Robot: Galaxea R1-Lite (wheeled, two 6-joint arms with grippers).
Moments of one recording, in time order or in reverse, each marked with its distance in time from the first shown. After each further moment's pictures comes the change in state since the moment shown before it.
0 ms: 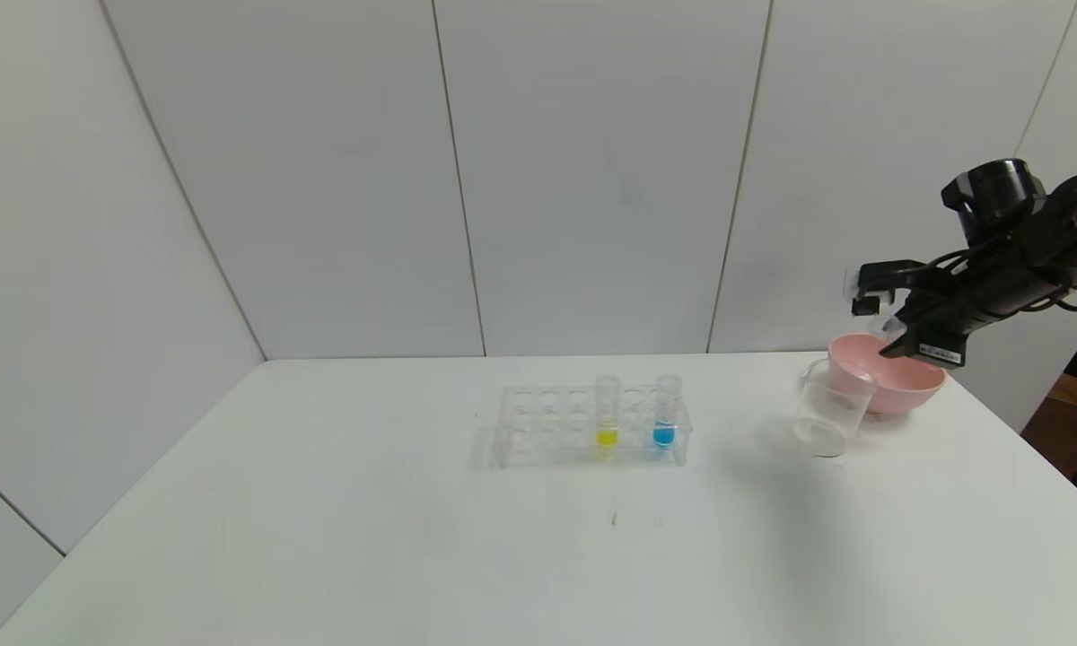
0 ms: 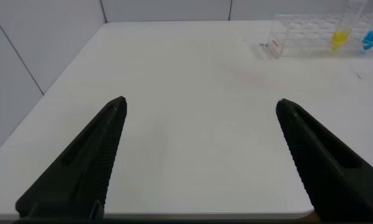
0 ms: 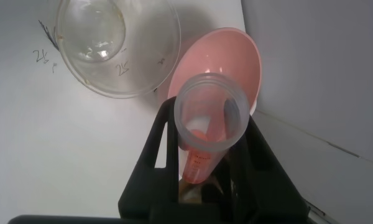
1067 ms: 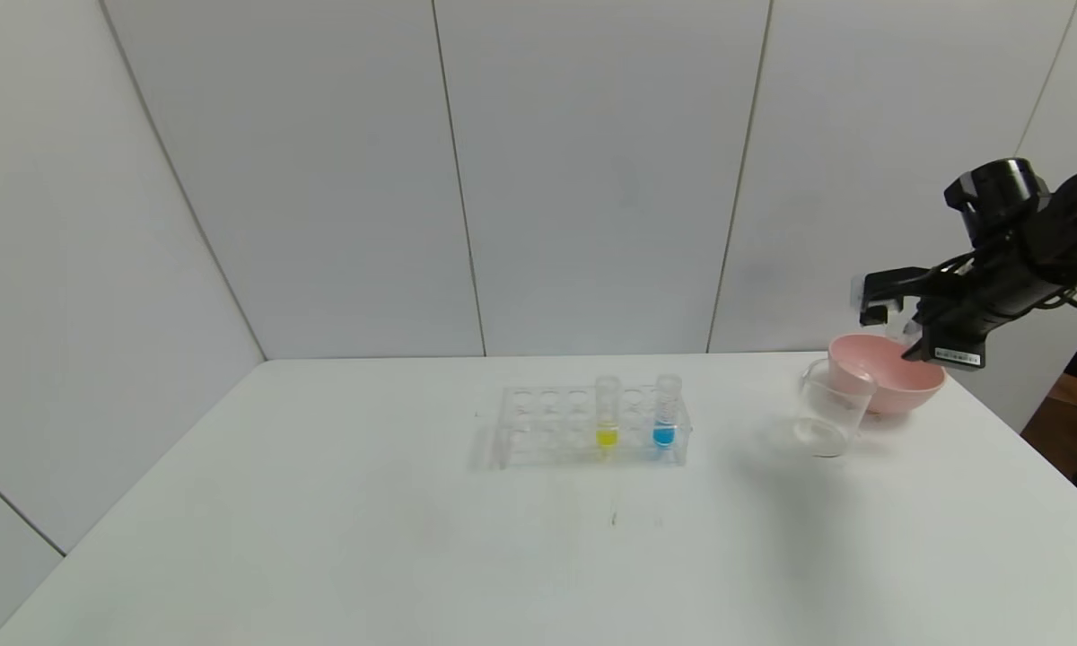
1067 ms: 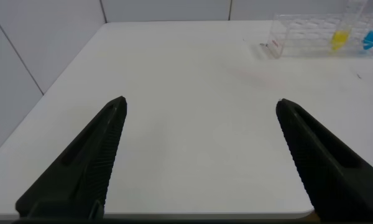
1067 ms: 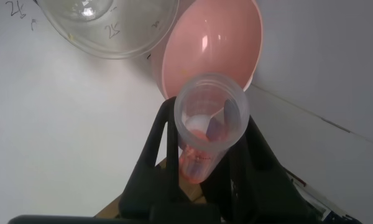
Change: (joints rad) left arm 0.000 0.000 0.000 0.000 0.000 0.000; right arm 0.005 -0.009 -0.001 0.030 -0.122 -0.050
